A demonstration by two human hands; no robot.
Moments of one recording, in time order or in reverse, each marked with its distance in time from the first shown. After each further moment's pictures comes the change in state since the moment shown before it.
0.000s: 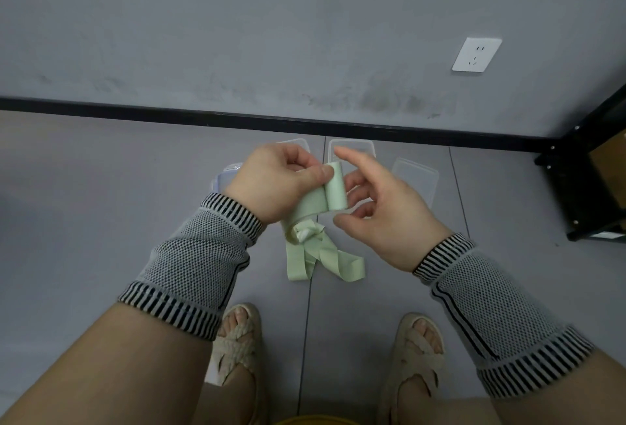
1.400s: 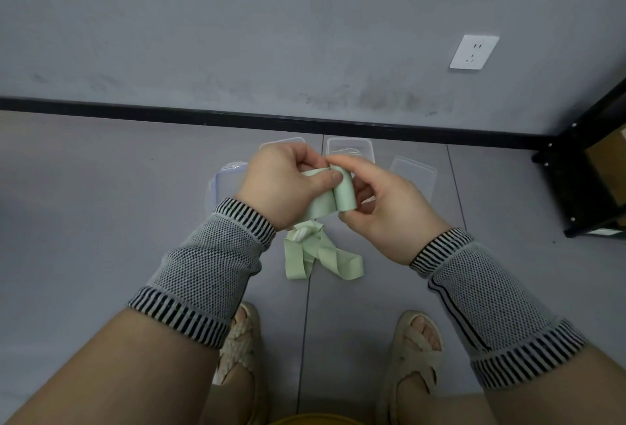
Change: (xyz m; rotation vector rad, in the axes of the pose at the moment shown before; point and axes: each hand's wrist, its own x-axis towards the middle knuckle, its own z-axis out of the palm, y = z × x) left_hand -0.002 0.001 0.012 0.167 0.085 0.103; right_hand 0.000 0.002 -0.002 -0.144 0.055 -0.042
